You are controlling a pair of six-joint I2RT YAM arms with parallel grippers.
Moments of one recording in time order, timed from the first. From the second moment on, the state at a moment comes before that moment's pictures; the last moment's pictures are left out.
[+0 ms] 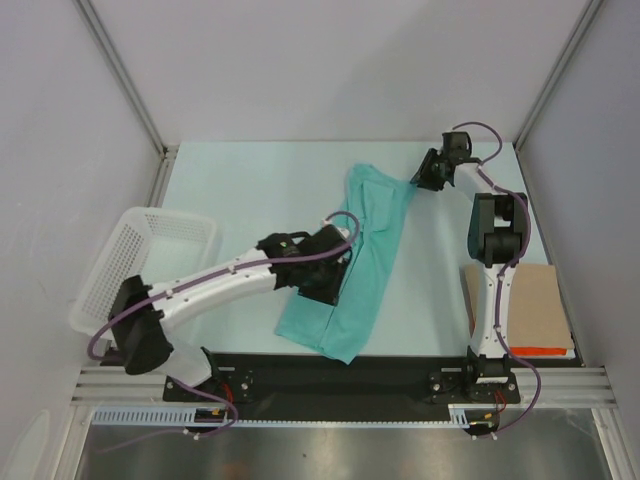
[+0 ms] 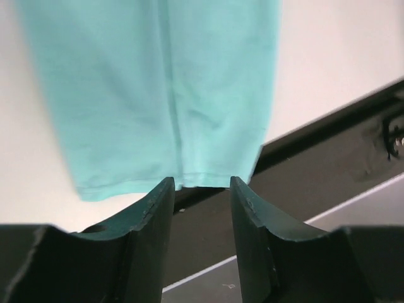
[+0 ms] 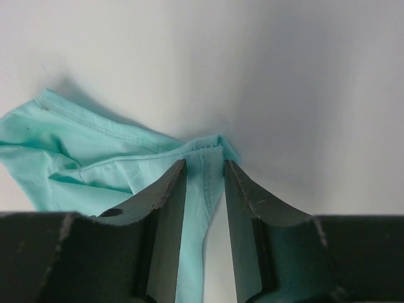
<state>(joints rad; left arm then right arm) -1.06 1.53 1.29 -0.90 -0.08 -0.64 0.02 2.39 1.93 -0.35 -0.24 0.47</state>
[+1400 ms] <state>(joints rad) -0.48 1.76 1.11 -0.66 0.39 -0.35 0.11 2.46 2.33 -0.53 -0.23 0.59</state>
